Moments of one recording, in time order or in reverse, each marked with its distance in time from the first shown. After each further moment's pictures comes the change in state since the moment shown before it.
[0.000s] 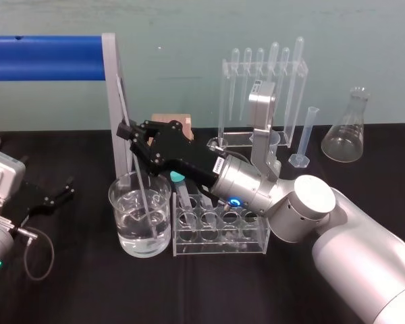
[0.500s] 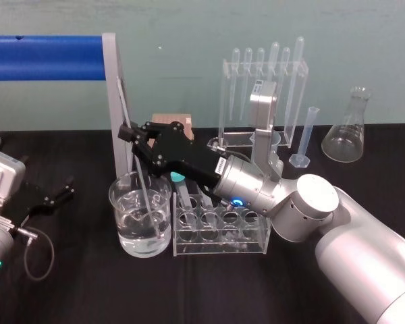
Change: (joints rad) left arm 0.000 0.000 0.000 0.000 0.000 0.000 0.000; right arm -0.002 0.009 0.003 -0.010 -0.008 0.010 0.010
